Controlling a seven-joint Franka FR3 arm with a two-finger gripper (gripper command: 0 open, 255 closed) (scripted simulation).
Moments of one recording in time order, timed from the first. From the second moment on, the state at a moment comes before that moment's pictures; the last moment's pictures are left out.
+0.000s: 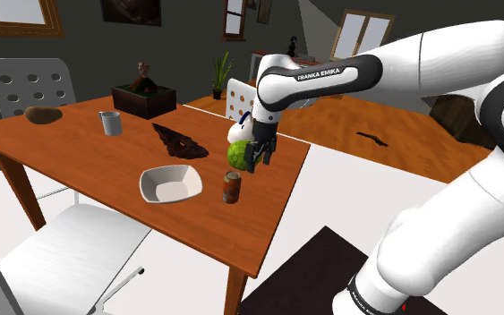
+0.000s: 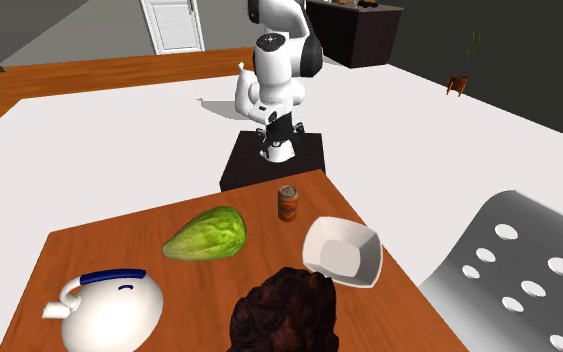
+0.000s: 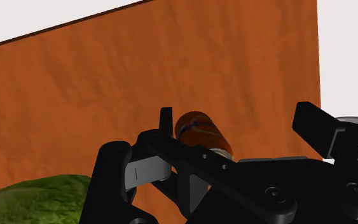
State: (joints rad) arm 0.04 -0.26 0.04 -2.26 0.10 1.90 -0.14
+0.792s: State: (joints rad) arm 0.06 0.07 0.06 -2.11 0.07 2.08 -0.12
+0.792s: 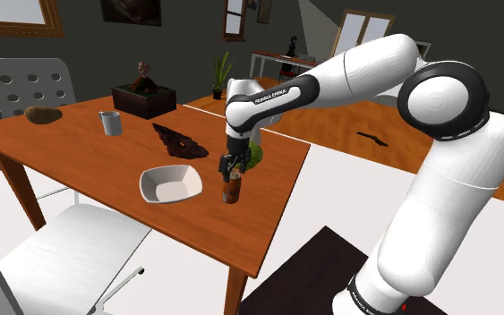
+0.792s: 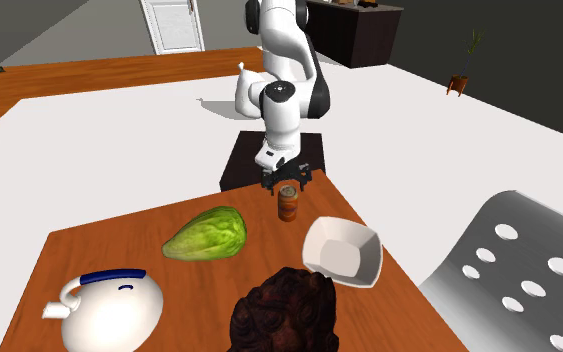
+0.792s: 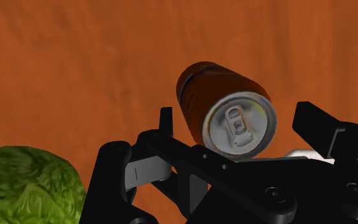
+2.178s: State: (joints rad) arm 0.06 0.09 0.06 -2.13 0.07 2.12 -0.12
